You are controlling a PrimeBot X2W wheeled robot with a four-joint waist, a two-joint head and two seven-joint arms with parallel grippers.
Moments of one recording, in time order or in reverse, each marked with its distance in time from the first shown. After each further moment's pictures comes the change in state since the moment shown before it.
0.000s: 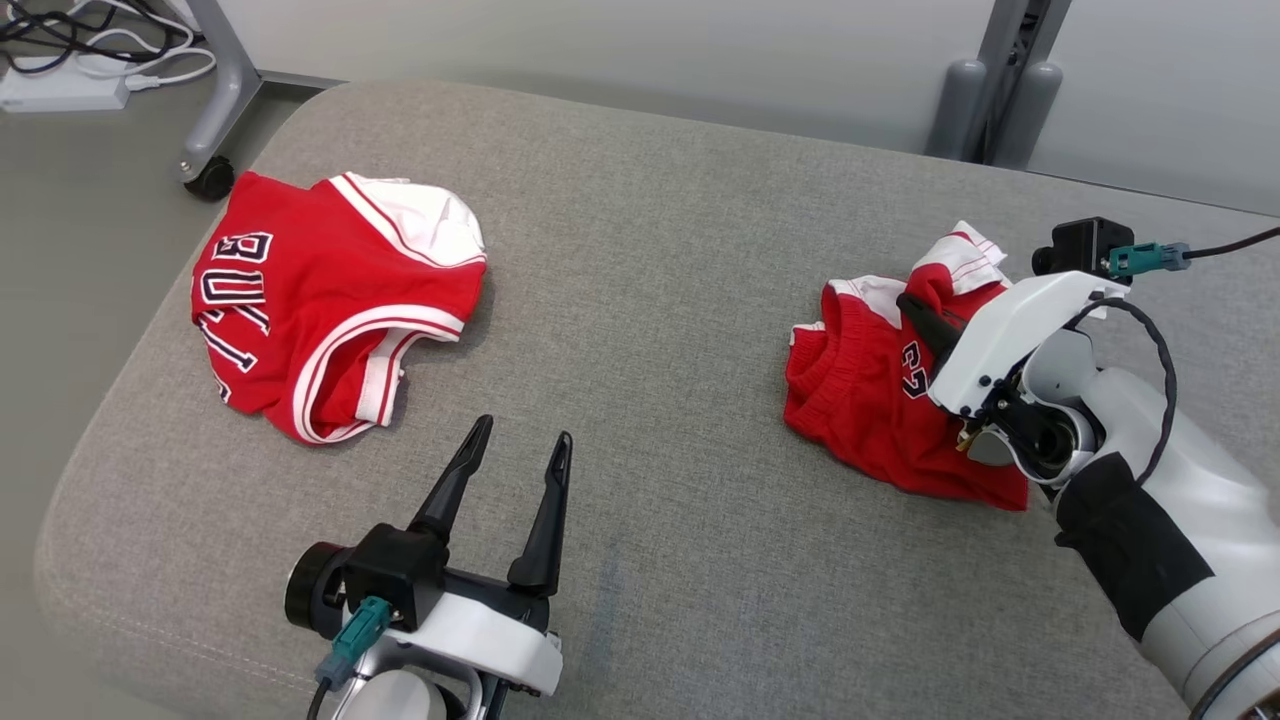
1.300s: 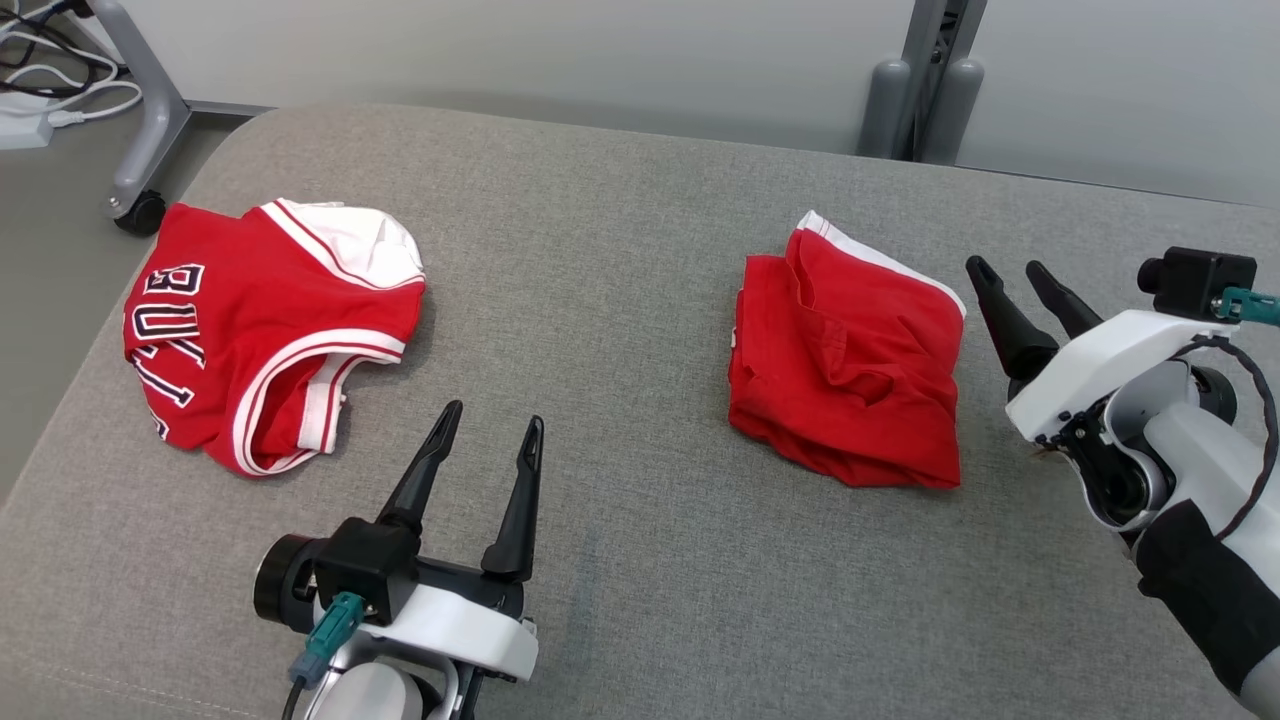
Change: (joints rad) left arm 0.000 0.000 0.046 -0.016 0.036 -0.003 0.000; right arm 0.087 -0.171 0.106 -0.198 0.033 0.000 -0.332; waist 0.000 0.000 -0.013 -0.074
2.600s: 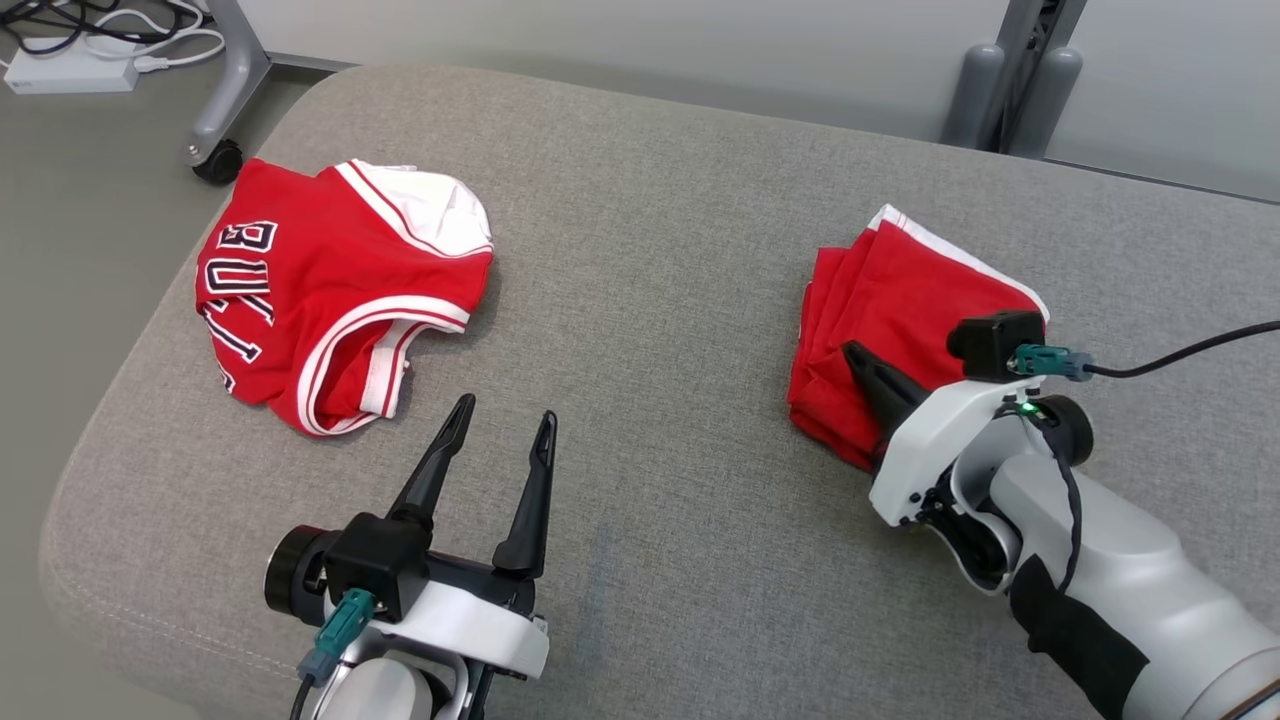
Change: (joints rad) left arm -0.009 0.000 -0.016 -0.015 -0.005 0.000 0.000; right arm -0.031 0.154 0.270 0.141 -0.127 0.000 -0.058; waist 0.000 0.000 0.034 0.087
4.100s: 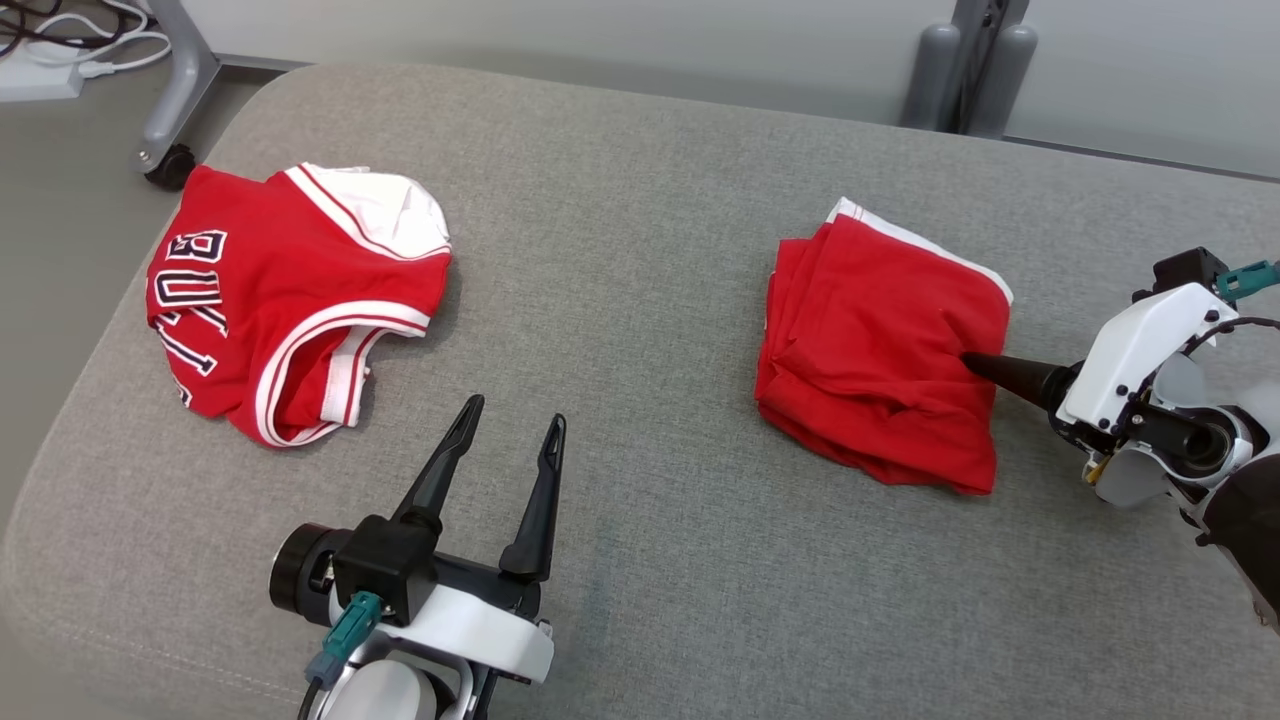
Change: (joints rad) left arm 0.003 0.000 -0.007 -0.007 0.020 -0.009 0.000; right arm -0.056 -0.238 -0.113 -0.039 0.583 0.000 0.681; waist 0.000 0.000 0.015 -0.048
